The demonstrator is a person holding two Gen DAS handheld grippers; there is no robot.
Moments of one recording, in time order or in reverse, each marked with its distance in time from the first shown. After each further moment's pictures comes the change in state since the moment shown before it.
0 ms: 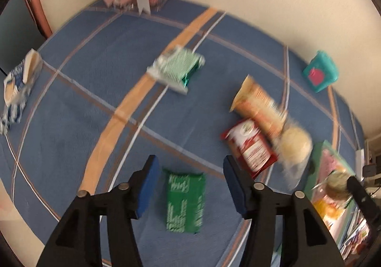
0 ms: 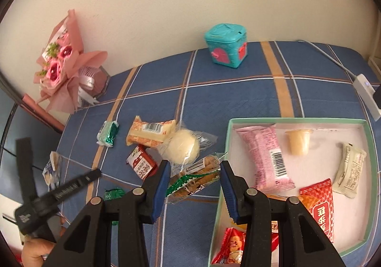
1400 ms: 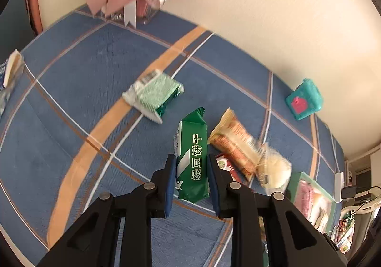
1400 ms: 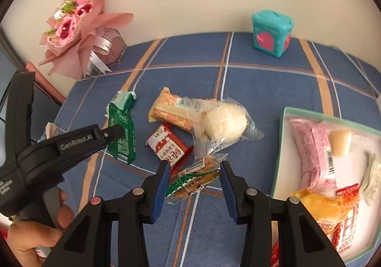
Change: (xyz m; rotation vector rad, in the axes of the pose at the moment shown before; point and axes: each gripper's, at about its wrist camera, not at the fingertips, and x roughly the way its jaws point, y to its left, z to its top) left arm -0.007 -0.009 0.024 -0.065 -0.122 -0.152; right arm 0.045 0.067 -0.017 -0.136 0.065 -0.005
